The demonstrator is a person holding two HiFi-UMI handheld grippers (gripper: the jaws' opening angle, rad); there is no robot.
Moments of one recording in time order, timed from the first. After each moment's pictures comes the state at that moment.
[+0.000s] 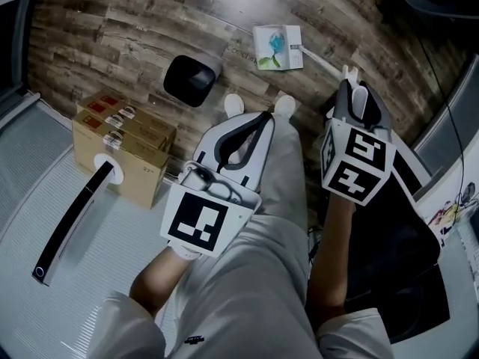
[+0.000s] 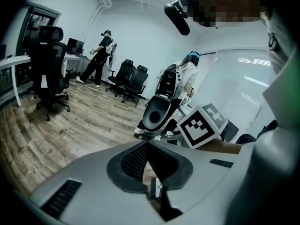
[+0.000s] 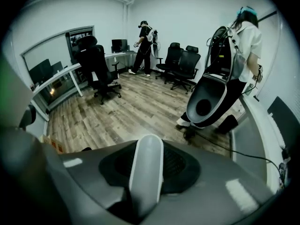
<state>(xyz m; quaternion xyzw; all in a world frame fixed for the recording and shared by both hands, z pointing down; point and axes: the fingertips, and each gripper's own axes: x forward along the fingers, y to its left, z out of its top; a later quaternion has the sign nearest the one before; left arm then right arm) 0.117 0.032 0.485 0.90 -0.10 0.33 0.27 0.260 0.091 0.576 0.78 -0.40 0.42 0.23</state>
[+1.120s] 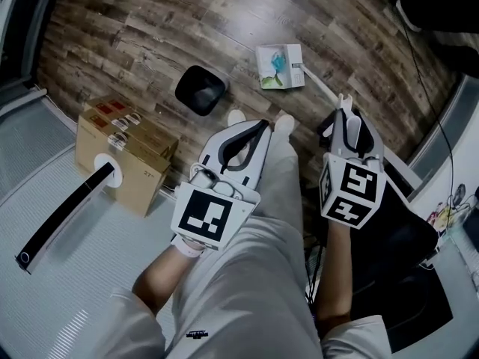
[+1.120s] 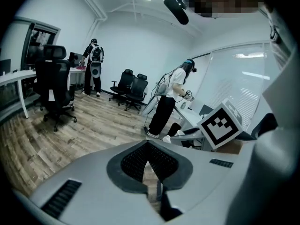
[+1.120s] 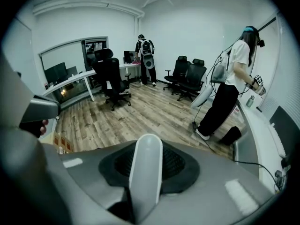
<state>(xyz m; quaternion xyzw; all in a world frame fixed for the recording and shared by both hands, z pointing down) 0.063 0.045 0.426 0.92 -0.13 0.30 0.23 0.199 0.118 0.490 0.78 -0.46 0.36 0.22</state>
